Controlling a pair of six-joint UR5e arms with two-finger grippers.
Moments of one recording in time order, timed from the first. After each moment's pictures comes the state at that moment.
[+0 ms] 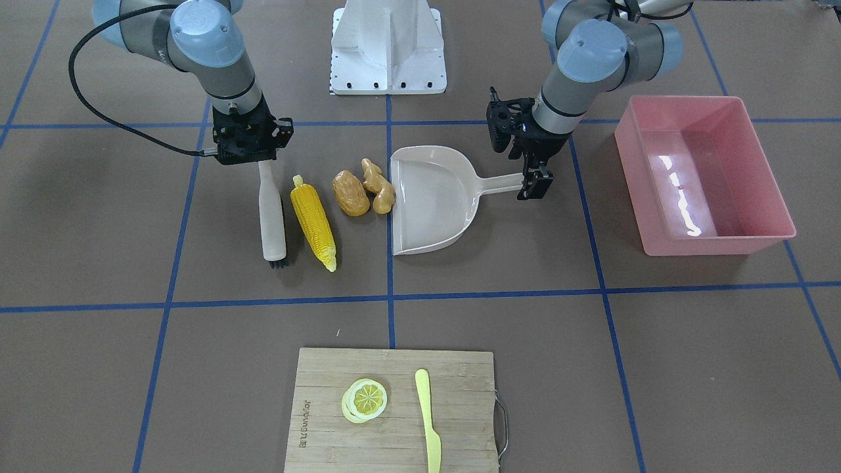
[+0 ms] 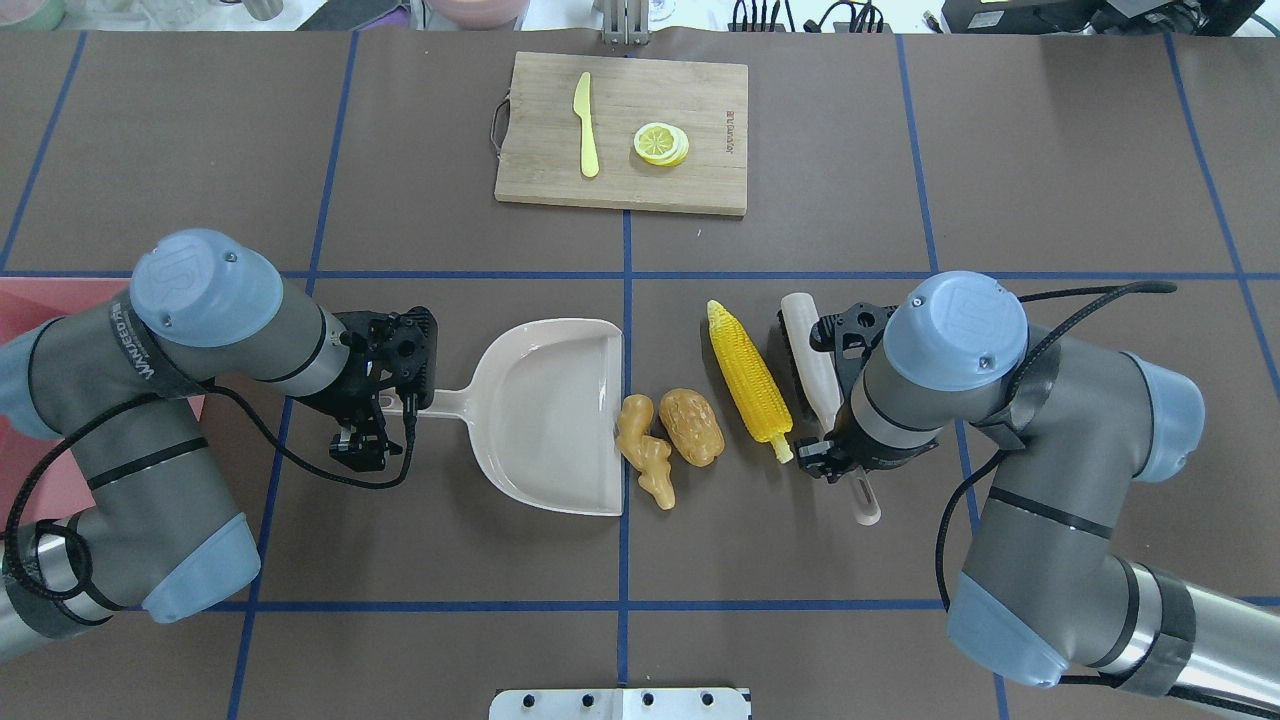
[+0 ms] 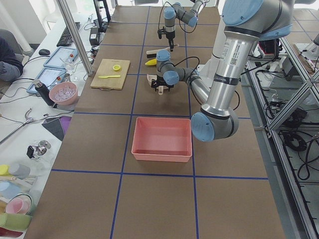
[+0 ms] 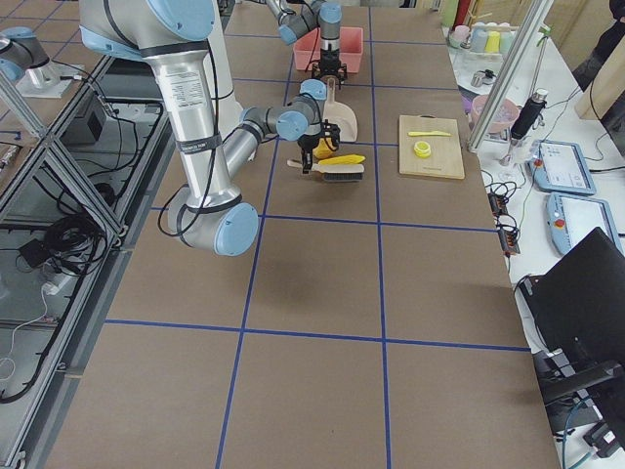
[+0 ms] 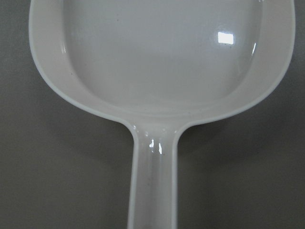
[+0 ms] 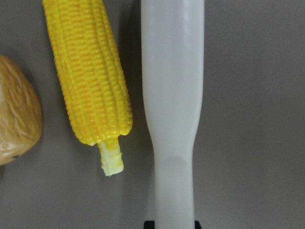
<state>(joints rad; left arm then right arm) -0.60 -1.91 -1.86 -1.77 -1.99 0.36 0.49 -1.24 1.97 -1.66 1.98 1.03</state>
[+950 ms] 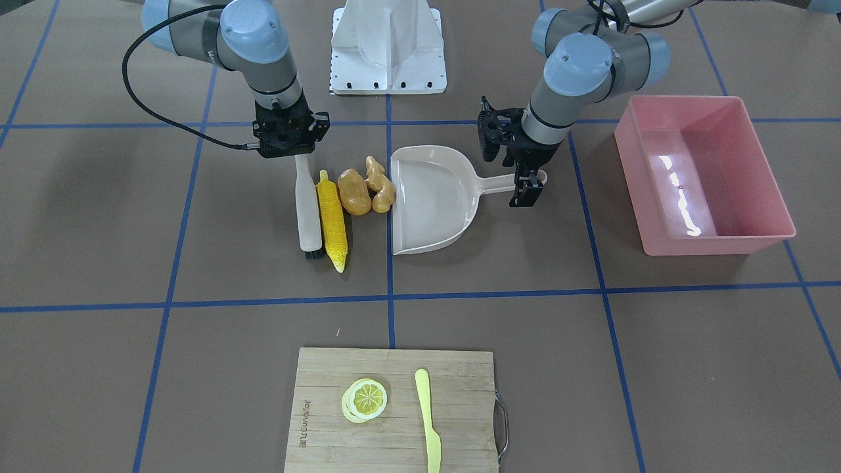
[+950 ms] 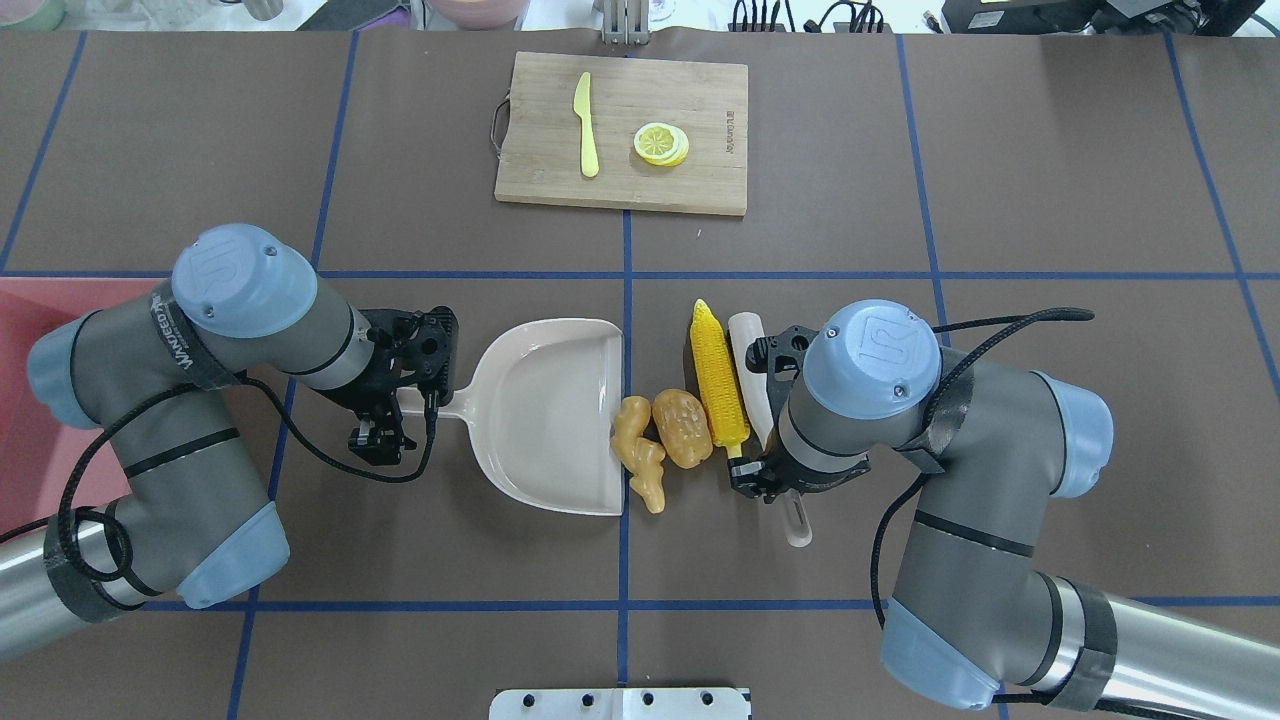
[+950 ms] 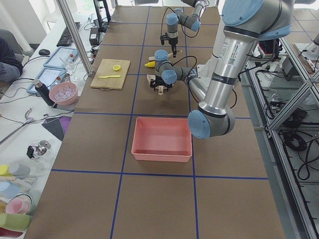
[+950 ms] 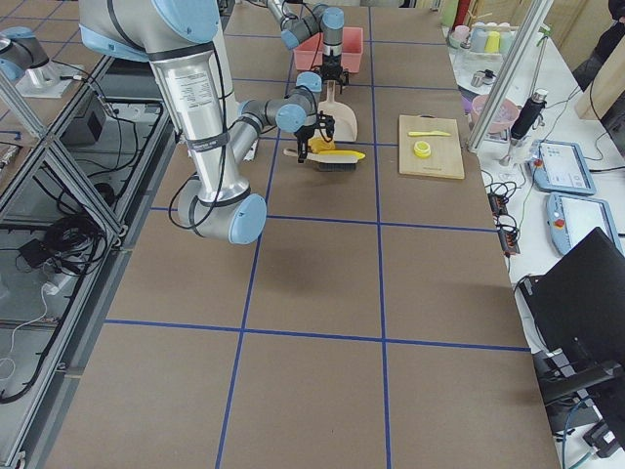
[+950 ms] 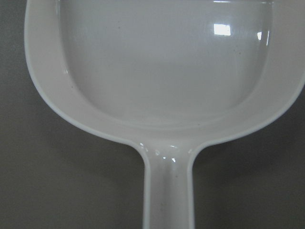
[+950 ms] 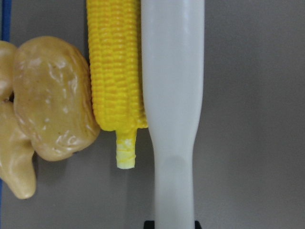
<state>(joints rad) -0.59 -1.95 -1.81 -1.75 -2.00 0.38 0.44 -1.14 1.91 -1.64 1.97 1.13</state>
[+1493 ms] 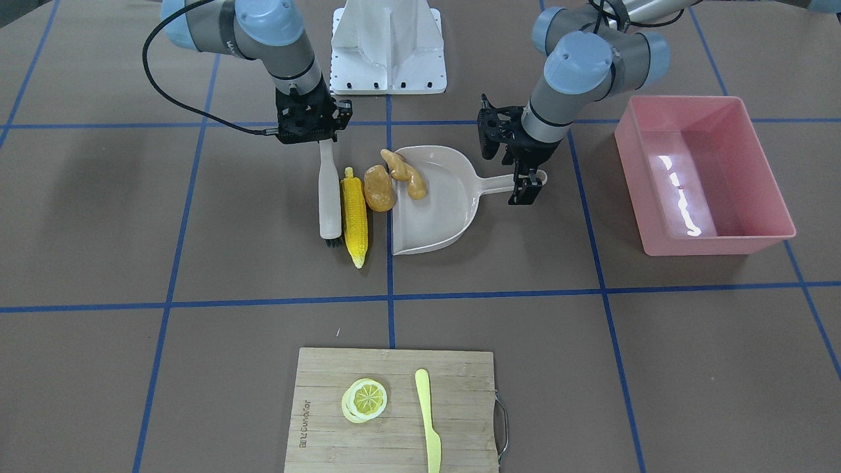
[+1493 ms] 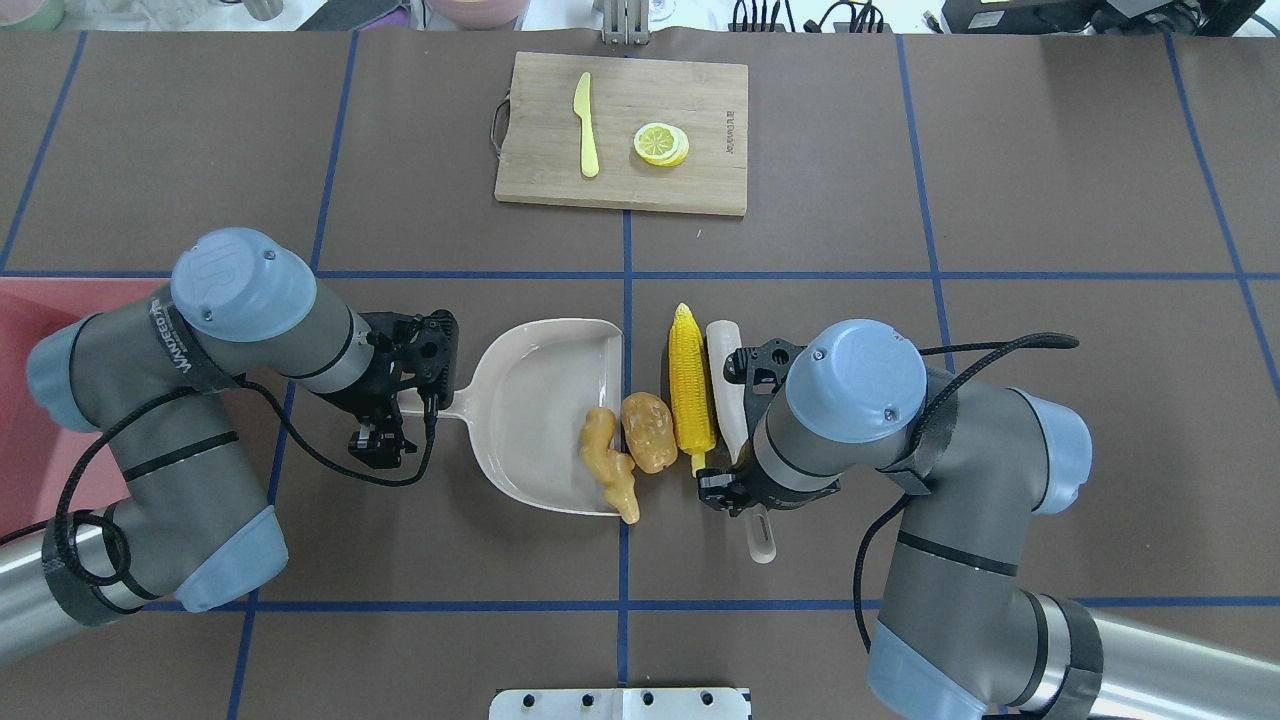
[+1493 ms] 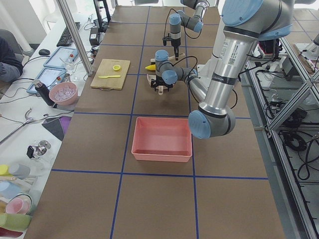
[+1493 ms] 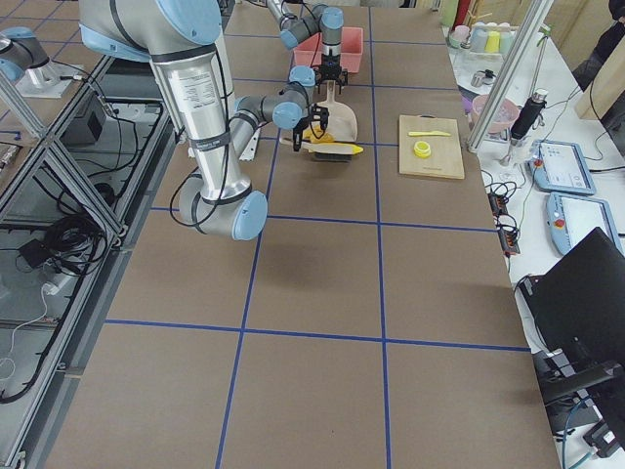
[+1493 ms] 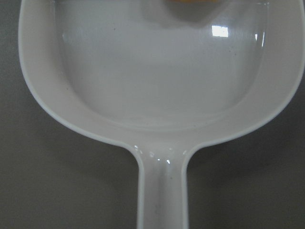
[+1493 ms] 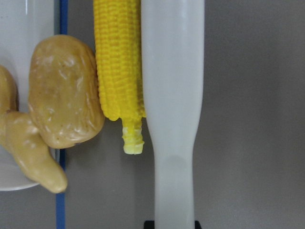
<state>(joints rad) -0.59 -1.94 -1.82 -1.76 -2.00 0.38 0.39 -1.11 1.91 -1.55 1.96 1.27</state>
